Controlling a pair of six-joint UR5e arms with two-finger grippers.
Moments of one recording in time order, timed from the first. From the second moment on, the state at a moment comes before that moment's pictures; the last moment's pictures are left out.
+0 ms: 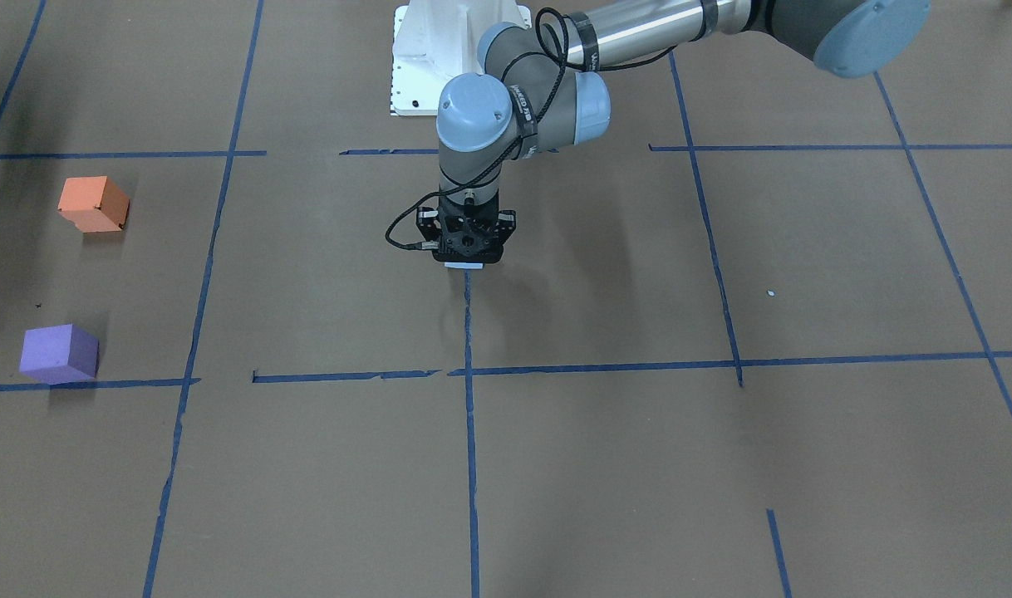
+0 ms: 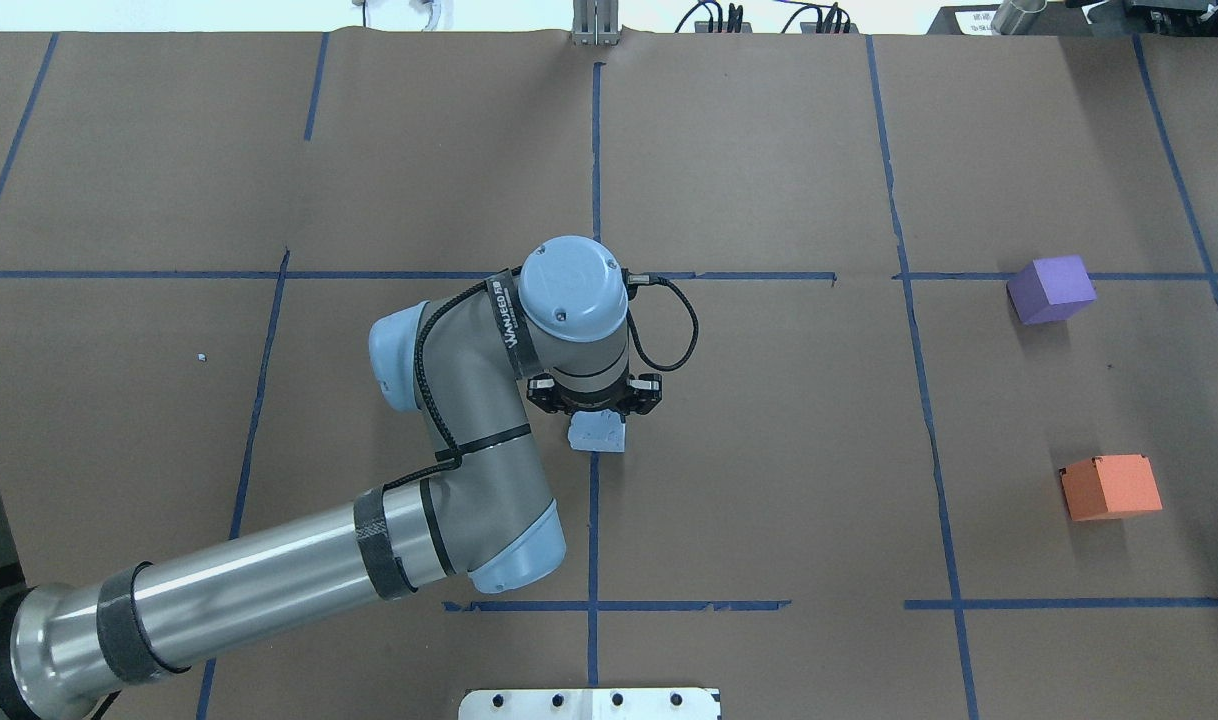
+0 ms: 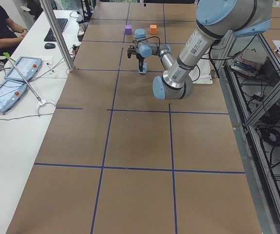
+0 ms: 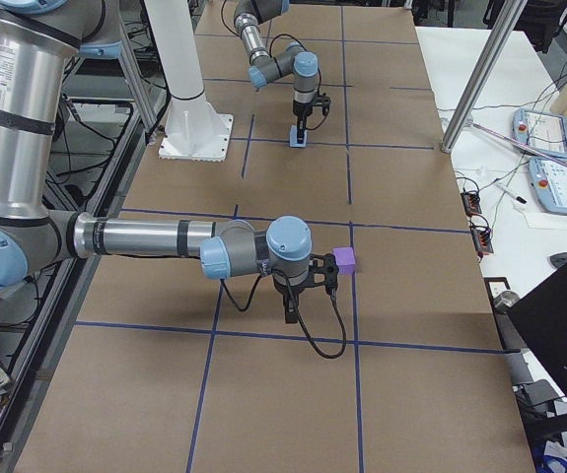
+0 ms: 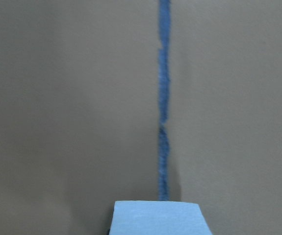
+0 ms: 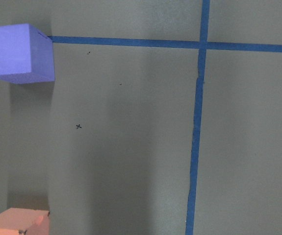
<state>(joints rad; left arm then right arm) -0.45 -2.47 -1.36 -1.69 -1.90 -1.23 1.45 -1.81 1.80 -1.39 2.40 0.14</state>
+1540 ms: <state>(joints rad) -0.85 -1.90 -1.98 -1.70 -2.12 -0.90 0.54 -0.90 1.71 -1.45 1.92 1.48</state>
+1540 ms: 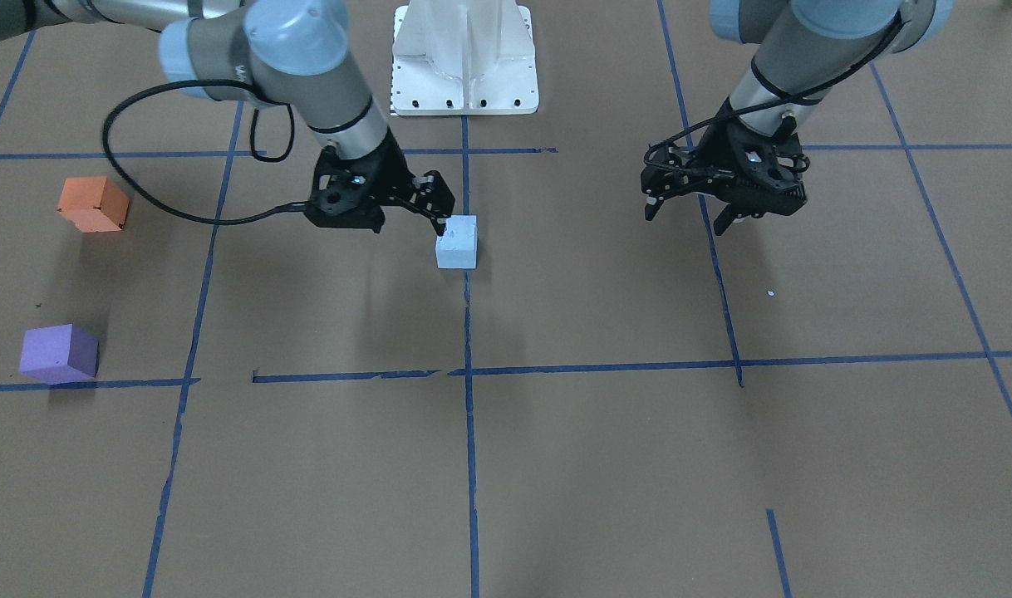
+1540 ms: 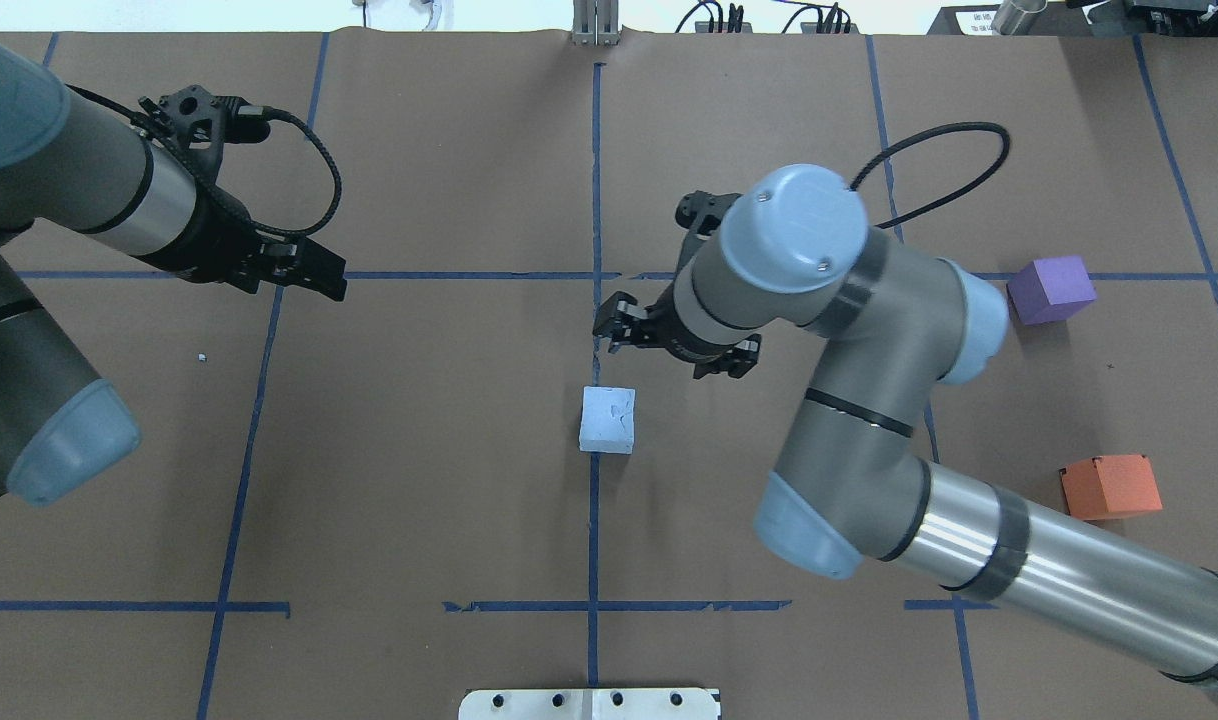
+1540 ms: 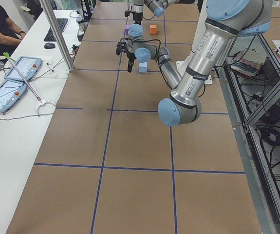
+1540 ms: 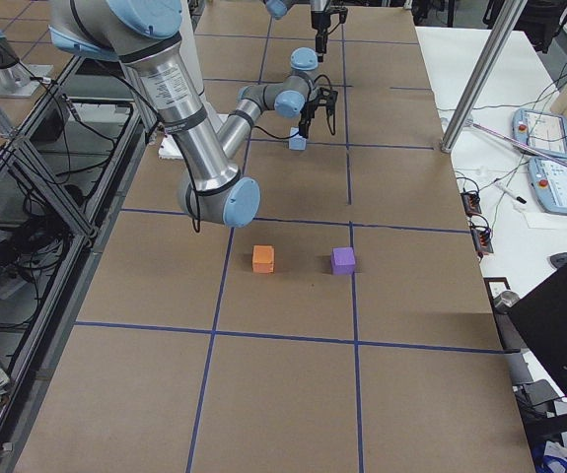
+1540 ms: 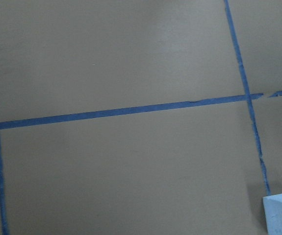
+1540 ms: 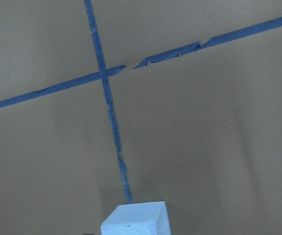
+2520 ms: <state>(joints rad) -0.86 -1.88 -2.00 -1.70 -2.12 -0.88 0.43 -0.82 1.52 -1.48 1.78 1.27</state>
